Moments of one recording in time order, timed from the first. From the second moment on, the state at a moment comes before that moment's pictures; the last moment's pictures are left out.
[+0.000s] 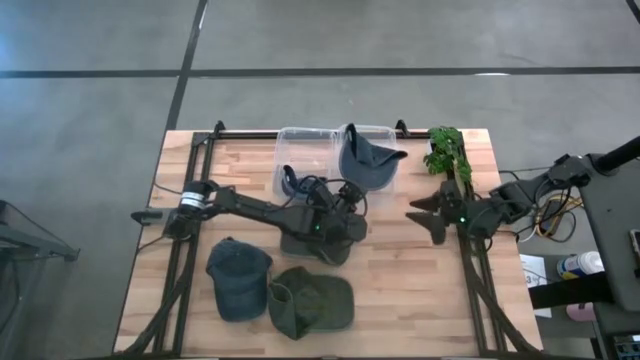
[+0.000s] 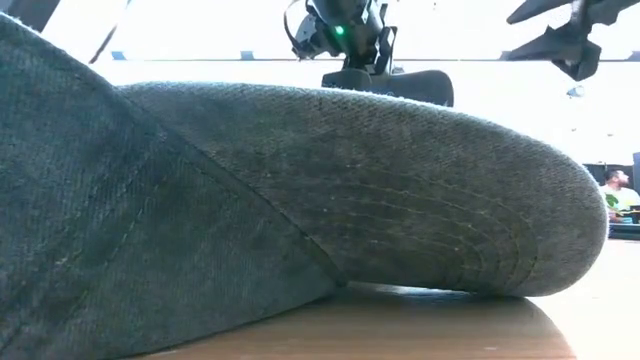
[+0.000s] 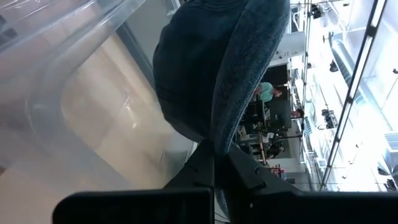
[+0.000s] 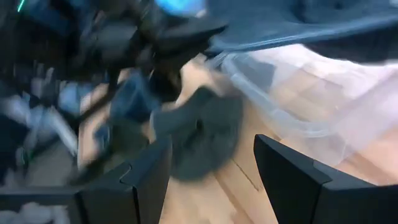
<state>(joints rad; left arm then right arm) -0.16 2.04 1.71 -0.22 -1.16 -1.96 0.44 0.60 0.64 -0.54 0.64 0.94</state>
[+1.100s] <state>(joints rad) -0.15 2.04 1.69 -0.18 -1.07 -1.78 0.08 0.92 0.63 -0.25 0.56 1.64</state>
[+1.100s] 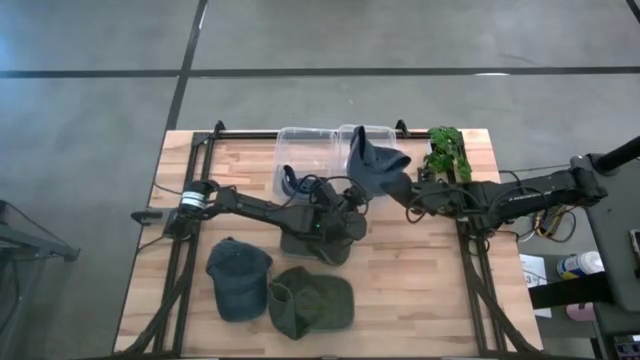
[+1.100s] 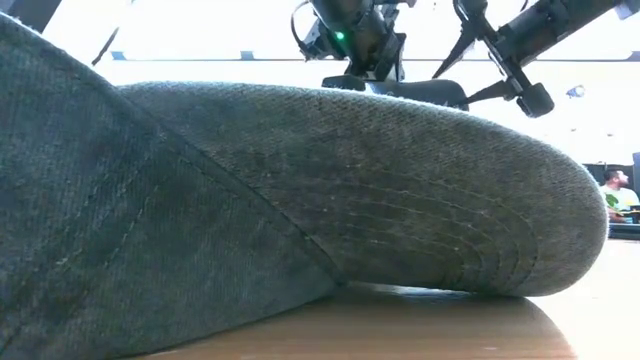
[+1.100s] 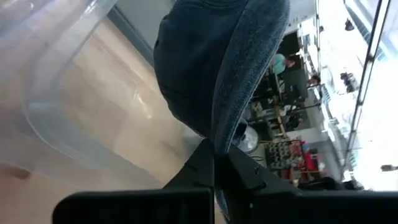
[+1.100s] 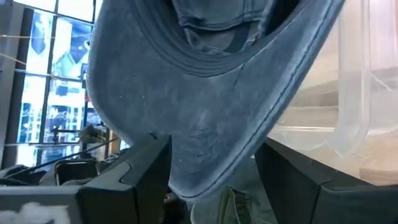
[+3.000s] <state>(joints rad) -0.29 1.93 1.79 -0.55 -1.24 -0.50 -0.07 0.81 0.59 -0.31 0.24 1.75</state>
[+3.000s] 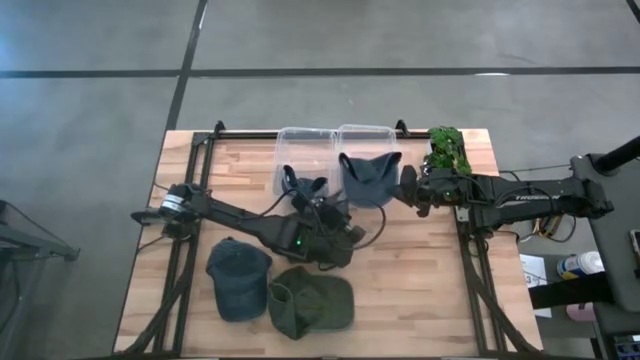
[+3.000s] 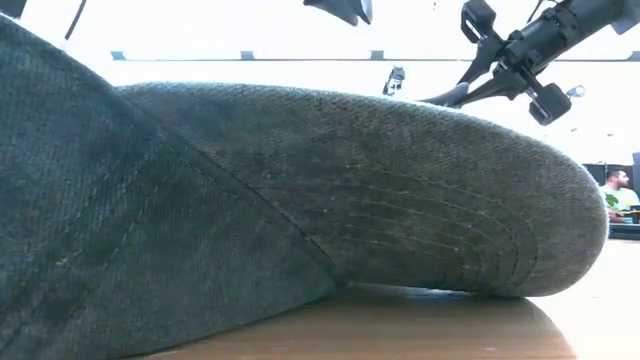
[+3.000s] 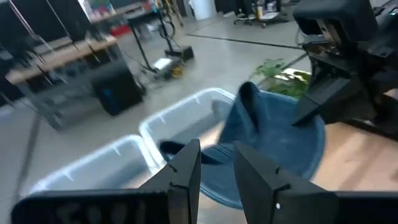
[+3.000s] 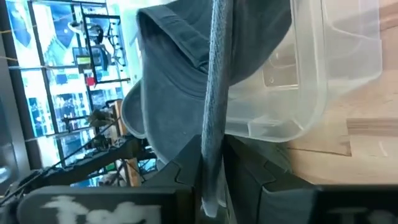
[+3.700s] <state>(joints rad) -0.29 1.86 1.88 -0.55 -1.26 -0.38 -0.14 0.81 0.57 -0.23 0.11 1.64</state>
